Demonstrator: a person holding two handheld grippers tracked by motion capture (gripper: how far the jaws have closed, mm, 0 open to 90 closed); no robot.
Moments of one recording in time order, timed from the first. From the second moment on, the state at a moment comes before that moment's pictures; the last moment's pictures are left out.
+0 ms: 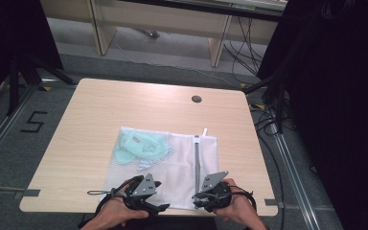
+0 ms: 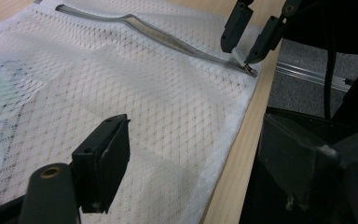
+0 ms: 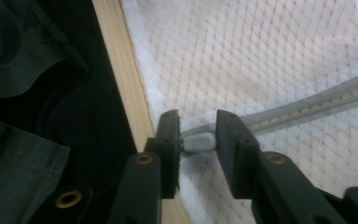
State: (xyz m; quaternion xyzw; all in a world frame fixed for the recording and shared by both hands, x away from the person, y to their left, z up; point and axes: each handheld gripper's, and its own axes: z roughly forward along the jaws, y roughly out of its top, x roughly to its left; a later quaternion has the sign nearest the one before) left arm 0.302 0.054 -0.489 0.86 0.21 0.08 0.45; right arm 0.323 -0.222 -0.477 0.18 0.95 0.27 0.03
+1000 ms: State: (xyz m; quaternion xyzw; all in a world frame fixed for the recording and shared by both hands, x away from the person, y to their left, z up) left arm 0.295 0.043 -0.494 0.87 0.18 0.07 0.45; right arm 0.318 -0.222 -0.476 0.16 0.95 0.25 0.01
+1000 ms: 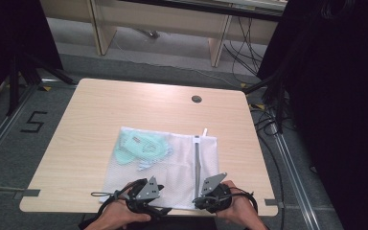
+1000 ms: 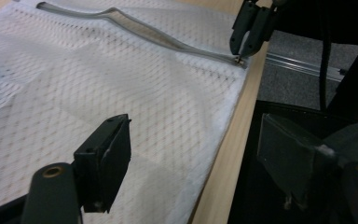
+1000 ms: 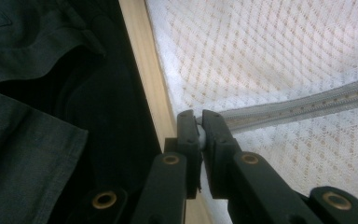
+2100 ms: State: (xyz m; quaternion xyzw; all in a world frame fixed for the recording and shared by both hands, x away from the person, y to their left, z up) left arm 0.301 -0.023 -0.510 0.90 0.11 0.09 0.42; right arm 0.323 -0.227 -0.465 0.18 0.94 0.28 0.01
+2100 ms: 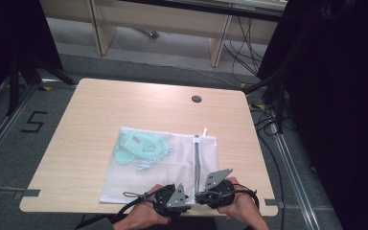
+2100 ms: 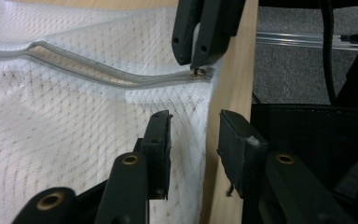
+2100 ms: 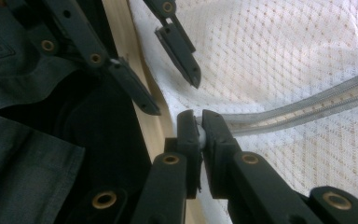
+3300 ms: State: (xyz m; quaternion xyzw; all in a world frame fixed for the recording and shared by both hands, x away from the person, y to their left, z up) left arm 0.300 -0.031 -0.512 0.90 0.08 0.10 0.41; right arm 0.335 -0.231 -0.471 0.20 0.94 0.29 -0.01
